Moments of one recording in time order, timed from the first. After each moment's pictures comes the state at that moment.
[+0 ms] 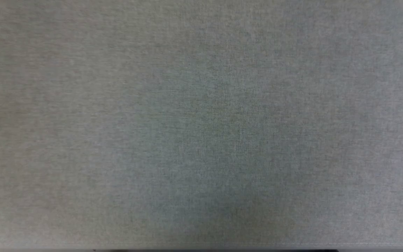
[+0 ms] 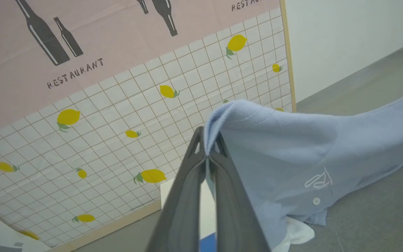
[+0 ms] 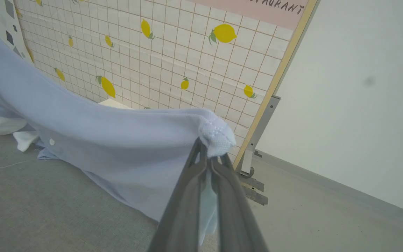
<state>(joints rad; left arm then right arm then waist) -1.79 0.64 -0.94 0.59 -0.75 -0.09 -0.08 -1.55 -0.71 0.74 0.67 0.77 0.13 -0.14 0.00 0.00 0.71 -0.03</state>
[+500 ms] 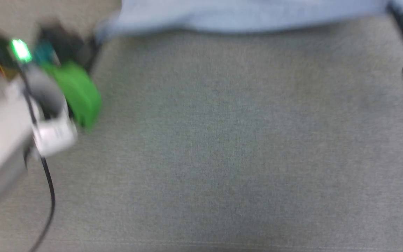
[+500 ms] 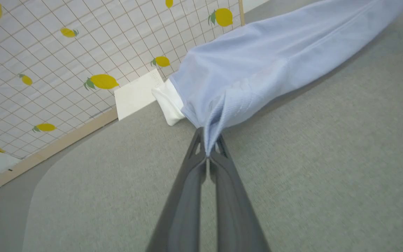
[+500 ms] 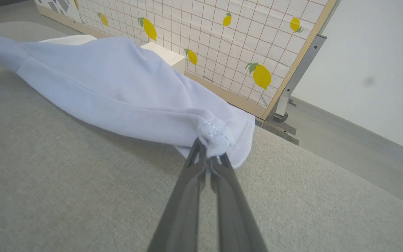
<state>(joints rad) -1.07 0.86 -1.14 0.09 -0.84 0.14 0.00 -0.99 -0.79 0.82 0.50 0.81 0.13 -0.16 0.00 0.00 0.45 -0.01</state>
